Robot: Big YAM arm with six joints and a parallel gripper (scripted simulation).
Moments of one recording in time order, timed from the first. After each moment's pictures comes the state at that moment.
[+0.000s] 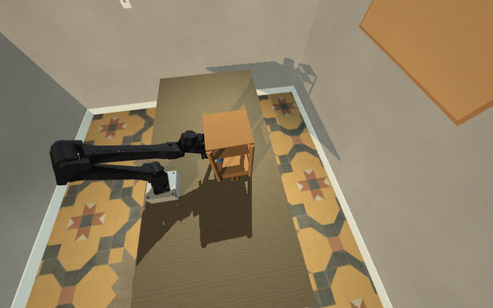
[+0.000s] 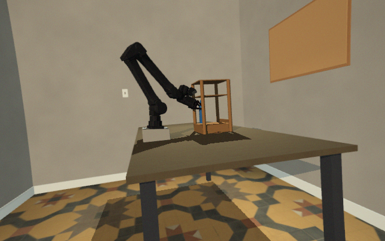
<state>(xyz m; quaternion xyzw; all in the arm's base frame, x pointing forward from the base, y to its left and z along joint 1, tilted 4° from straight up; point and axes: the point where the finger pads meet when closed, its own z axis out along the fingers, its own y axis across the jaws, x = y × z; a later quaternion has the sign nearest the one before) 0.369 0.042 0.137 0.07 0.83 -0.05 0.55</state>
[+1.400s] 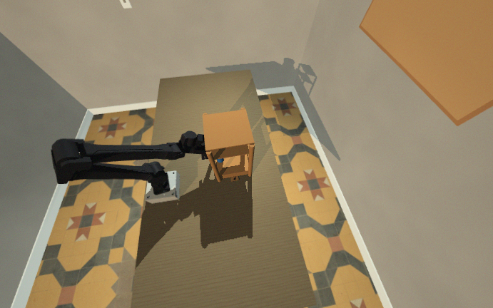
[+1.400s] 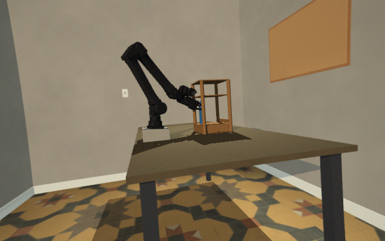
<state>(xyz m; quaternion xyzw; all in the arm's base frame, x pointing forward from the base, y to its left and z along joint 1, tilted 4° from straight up) 0.369 0.042 0.133 0.07 0.83 -0.05 0.56</state>
